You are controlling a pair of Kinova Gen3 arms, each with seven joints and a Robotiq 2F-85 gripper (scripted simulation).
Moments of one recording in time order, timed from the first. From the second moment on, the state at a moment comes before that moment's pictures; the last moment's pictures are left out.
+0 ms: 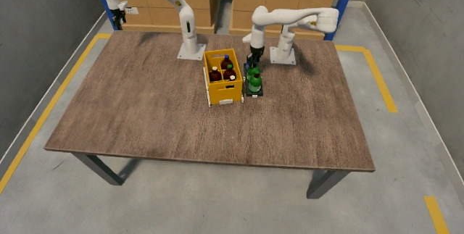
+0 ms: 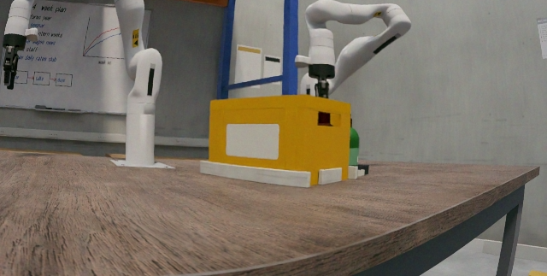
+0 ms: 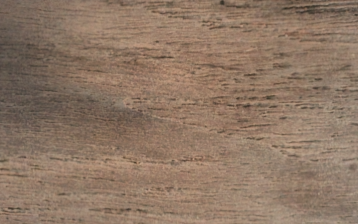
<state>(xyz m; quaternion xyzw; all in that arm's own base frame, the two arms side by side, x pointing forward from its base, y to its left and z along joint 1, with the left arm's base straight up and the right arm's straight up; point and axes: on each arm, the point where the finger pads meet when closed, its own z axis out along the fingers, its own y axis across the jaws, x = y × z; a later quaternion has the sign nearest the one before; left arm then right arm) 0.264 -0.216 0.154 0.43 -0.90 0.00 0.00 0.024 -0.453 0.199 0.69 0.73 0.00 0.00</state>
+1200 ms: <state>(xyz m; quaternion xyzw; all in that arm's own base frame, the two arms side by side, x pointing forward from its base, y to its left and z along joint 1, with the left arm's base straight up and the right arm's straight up) 0.264 -0.216 0.154 0.43 -0.90 0.00 0.00 0.024 -0.453 0.199 0.69 0.73 0.00 0.00</state>
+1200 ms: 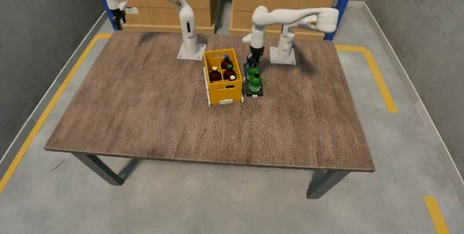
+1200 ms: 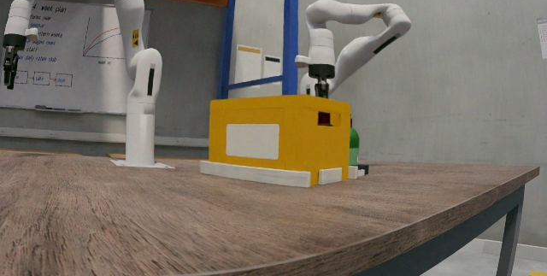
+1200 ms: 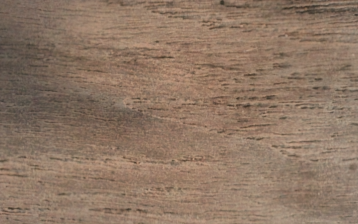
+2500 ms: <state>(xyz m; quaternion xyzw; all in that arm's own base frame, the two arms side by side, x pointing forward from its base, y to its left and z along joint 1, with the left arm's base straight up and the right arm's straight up) 0.264 -0.216 0.154 0.43 -0.90 0.00 0.00 0.024 -0.453 0.199 0.69 0.73 0.00 0.00</state>
